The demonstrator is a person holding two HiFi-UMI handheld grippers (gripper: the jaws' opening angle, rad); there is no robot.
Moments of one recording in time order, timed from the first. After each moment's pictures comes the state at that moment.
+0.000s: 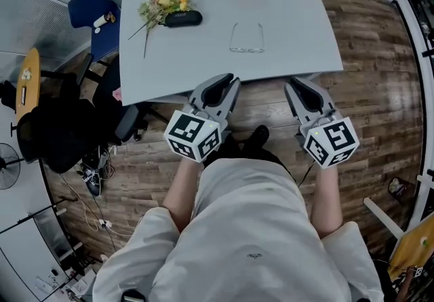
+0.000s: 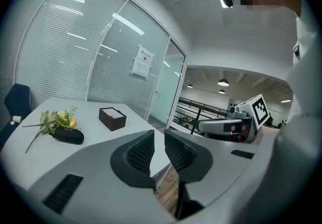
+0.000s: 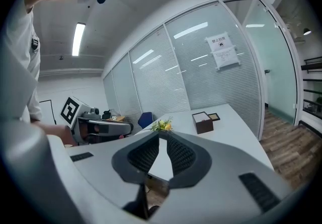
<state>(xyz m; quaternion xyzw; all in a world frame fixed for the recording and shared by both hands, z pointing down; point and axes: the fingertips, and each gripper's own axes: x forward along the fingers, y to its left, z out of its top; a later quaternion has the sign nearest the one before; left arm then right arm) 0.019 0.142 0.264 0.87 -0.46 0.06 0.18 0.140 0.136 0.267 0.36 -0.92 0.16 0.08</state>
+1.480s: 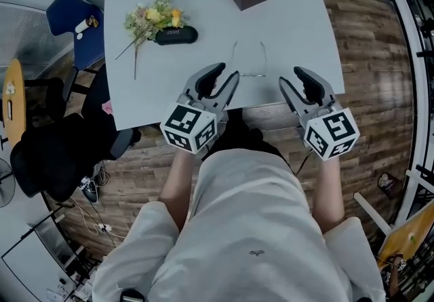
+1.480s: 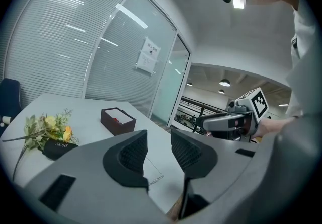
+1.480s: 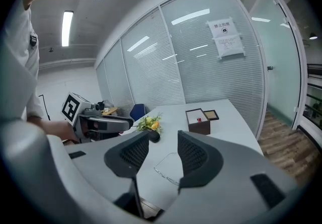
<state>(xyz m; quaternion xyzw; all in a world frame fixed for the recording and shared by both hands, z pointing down) -0.029 0.001 0.291 0.87 -0.44 0.07 0.20 0.099 -0.001 0.288 0.37 -0.90 0.17 0.14</state>
